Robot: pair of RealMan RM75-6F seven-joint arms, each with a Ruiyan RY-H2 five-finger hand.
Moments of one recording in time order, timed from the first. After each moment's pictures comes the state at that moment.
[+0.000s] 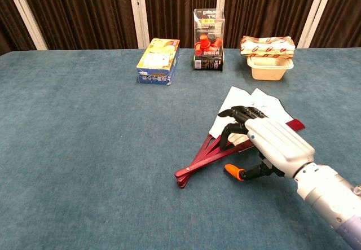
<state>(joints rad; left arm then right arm) -0.08 -1.13 -0.04 -1.55 1.53 1.53 0.05 0.45 -2.09 0.05 -0.79 -1.64 1.34 0.14</state>
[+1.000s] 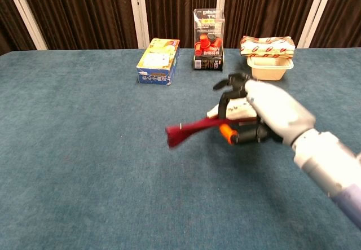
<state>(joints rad) -0.07 -1.13 -0.04 -1.56 1.53 1.54 0.05 0.50 -1.94 0.16 -1.14 -1.57 1.33 0.04</state>
